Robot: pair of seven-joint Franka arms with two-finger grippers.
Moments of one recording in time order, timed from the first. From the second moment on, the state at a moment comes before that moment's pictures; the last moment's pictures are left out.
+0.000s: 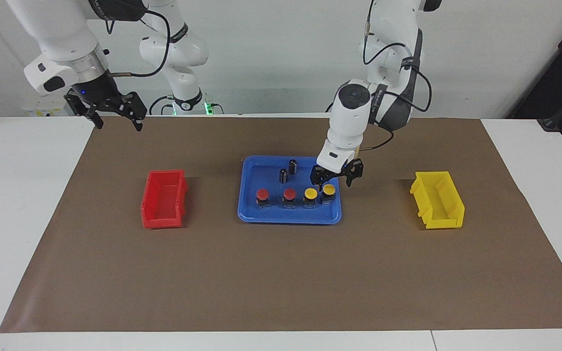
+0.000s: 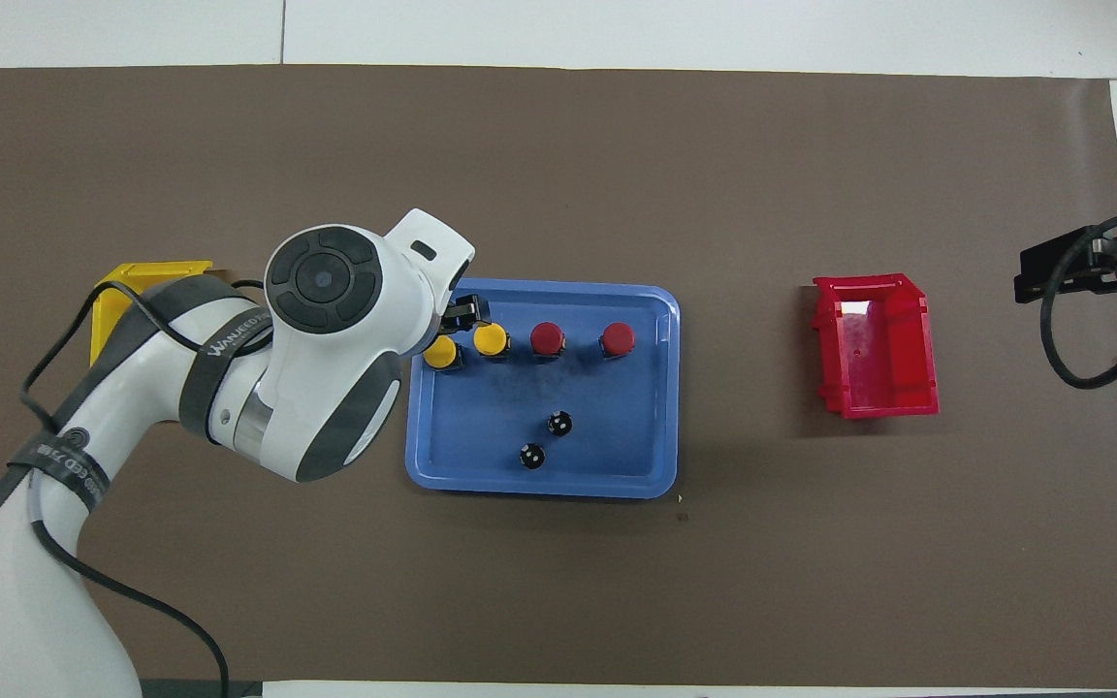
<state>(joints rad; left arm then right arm) -0.70 0.17 0.13 -1.87 0.02 2.09 -0.67 -0.06 0.01 0.07 -1.50 -0.02 1.46 0.09</state>
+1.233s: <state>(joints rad) -0.21 -0.05 0.15 -1.69 0.02 1.61 -0.04 -0.05 0.01 0.07 -1.50 -0.02 1.46 0.09</state>
